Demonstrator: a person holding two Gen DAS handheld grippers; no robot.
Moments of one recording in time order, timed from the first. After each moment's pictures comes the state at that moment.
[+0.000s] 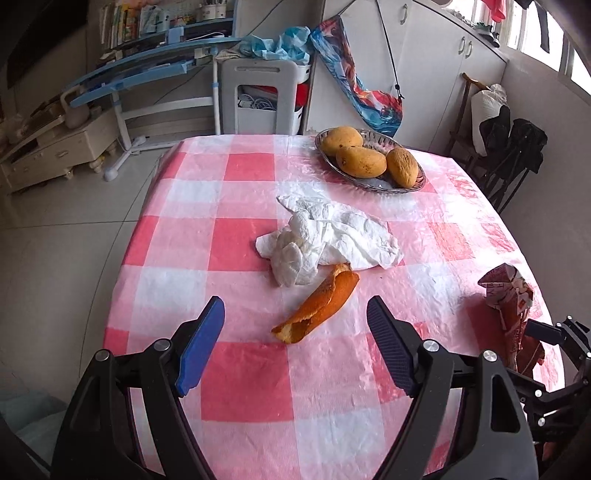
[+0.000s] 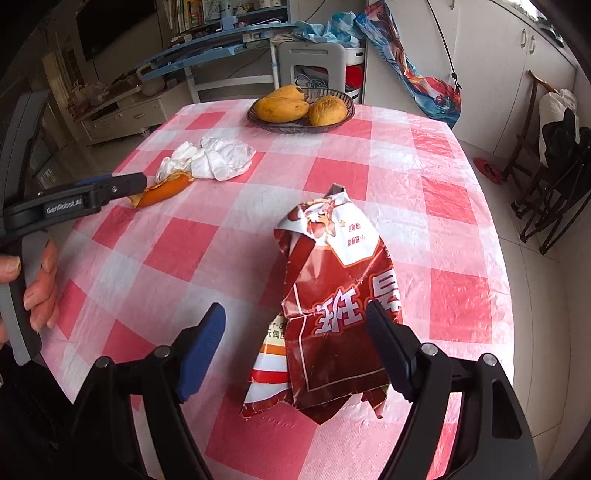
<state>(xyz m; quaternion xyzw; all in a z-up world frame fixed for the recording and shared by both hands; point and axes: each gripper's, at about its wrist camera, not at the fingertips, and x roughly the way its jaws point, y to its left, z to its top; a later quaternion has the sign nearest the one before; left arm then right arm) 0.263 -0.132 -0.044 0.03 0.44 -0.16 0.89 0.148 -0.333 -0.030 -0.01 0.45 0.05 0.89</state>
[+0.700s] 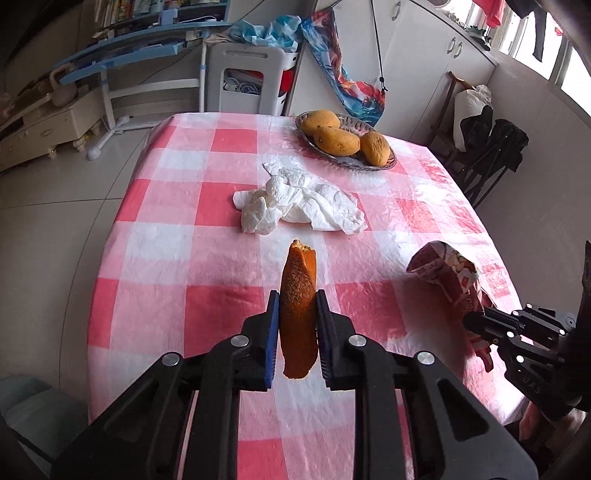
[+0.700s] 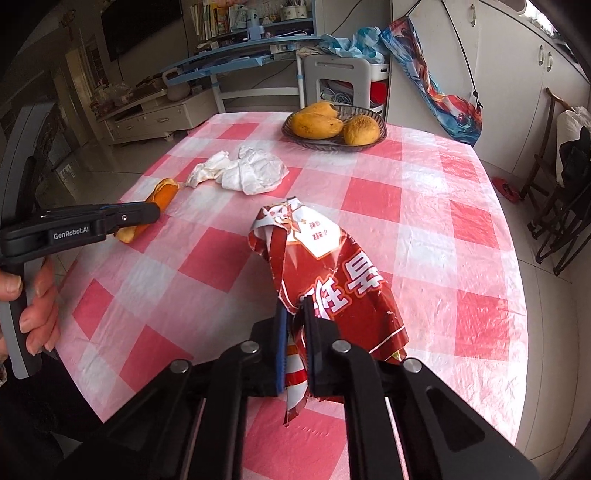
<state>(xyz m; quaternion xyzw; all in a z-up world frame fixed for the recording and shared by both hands) 0.219 -0.113 -0.035 -0.01 0.46 -0.19 0.87 0.142 -0.318 -0.018 0.00 0.42 0.10 0.90</state>
